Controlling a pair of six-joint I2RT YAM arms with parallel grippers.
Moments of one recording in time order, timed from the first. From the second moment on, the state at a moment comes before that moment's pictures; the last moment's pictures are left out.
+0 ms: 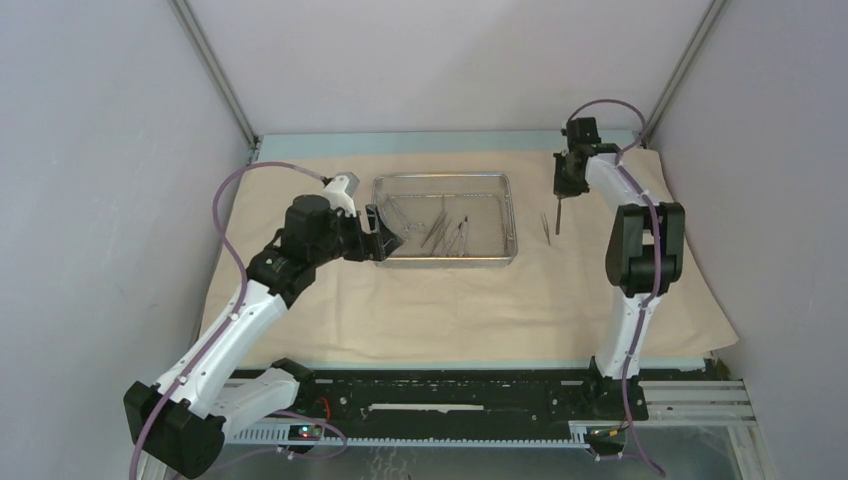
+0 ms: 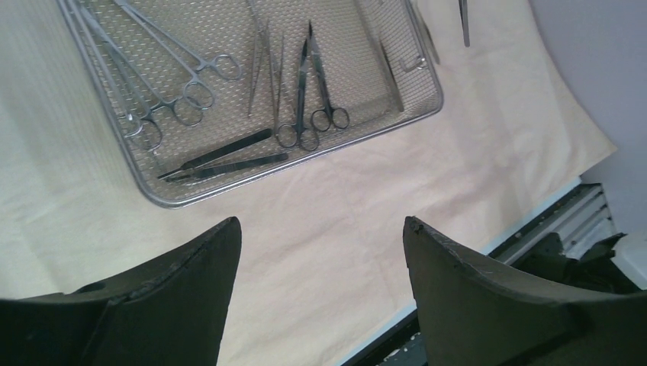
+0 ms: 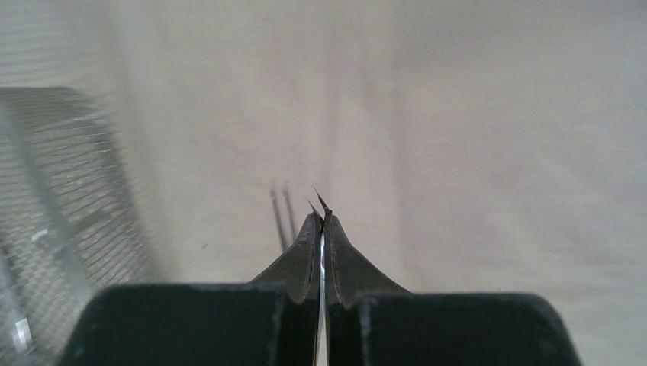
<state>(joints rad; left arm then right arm) -0.43 0.98 0.90 -0.42 0.22 -0.41 0.04 2.07 1.67 -0.63 0.06 0.11</state>
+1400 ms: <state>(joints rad) -0.47 0.97 0.74 0.21 0.53 -0.95 0.57 1.66 1.38 0.43 -0.70 1.08</state>
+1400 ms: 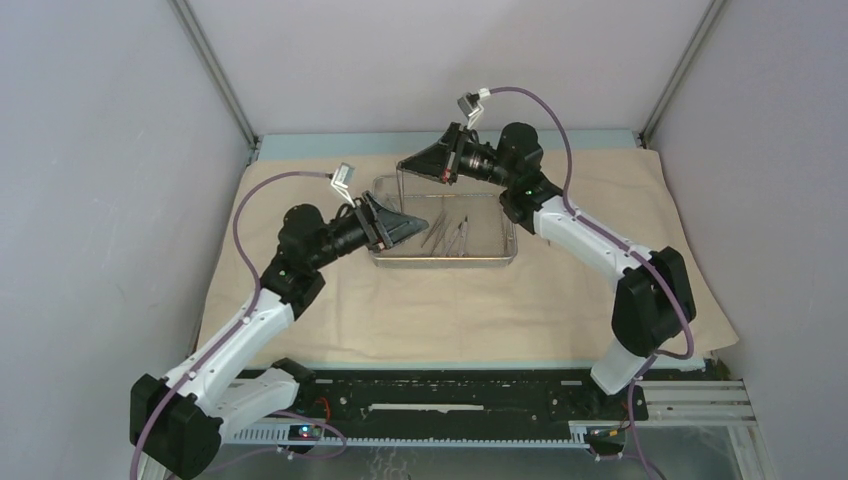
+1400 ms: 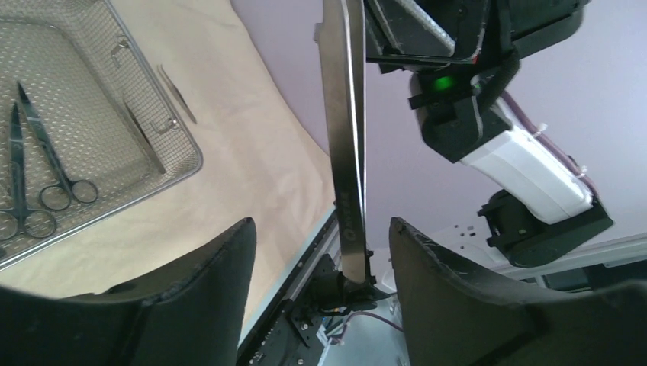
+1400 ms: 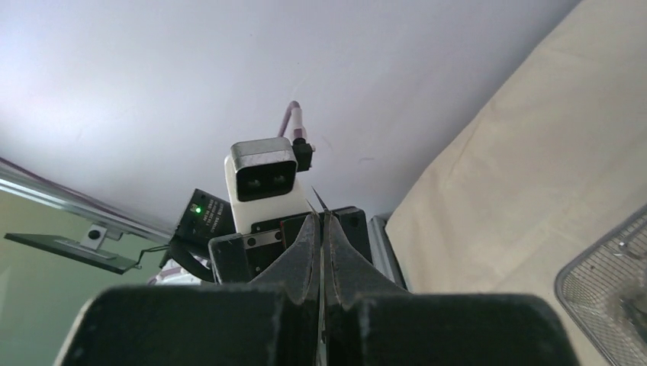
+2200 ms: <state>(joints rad) -0.43 0.97 0.67 0.49 0.61 -1.21 0.59 1.70 1.35 0.66 -0.74 1.24</state>
